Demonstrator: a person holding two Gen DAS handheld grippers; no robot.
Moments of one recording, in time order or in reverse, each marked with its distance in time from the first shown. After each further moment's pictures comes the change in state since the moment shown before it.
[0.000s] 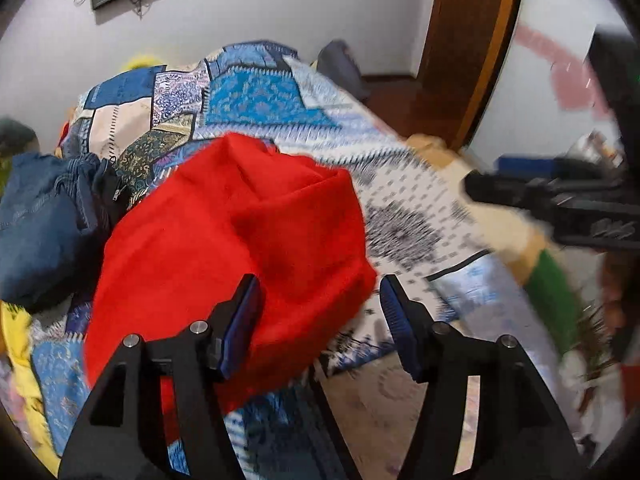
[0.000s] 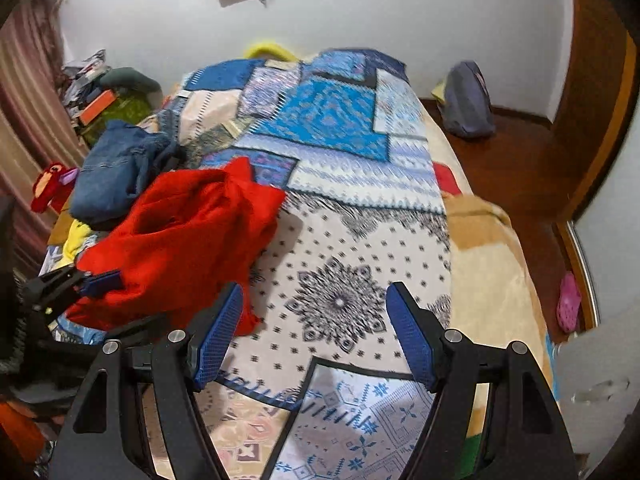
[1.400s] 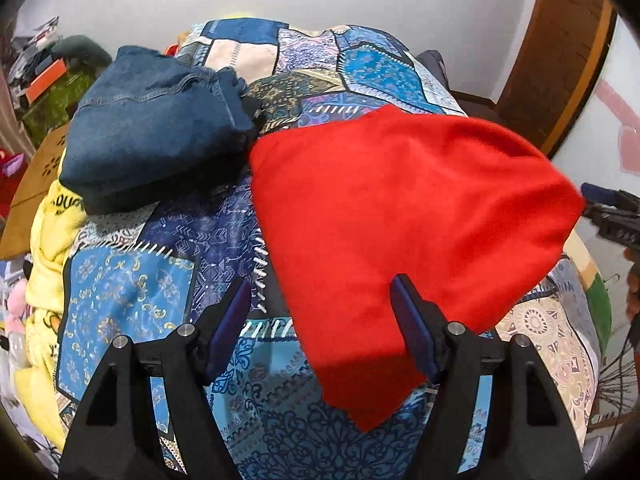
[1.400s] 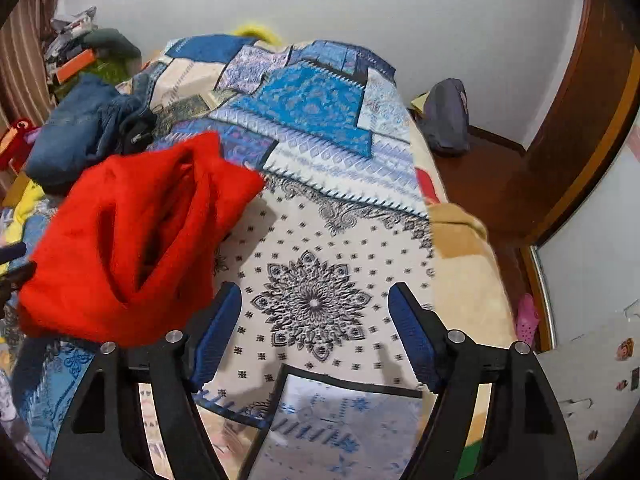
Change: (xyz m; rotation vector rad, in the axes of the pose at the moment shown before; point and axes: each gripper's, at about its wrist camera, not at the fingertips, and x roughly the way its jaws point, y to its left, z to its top) left arm -0.016 0.117 -0.072 -0.251 0.024 0.180; right arm 0.036 0.022 -0.006 -0.093 0.022 -0.166
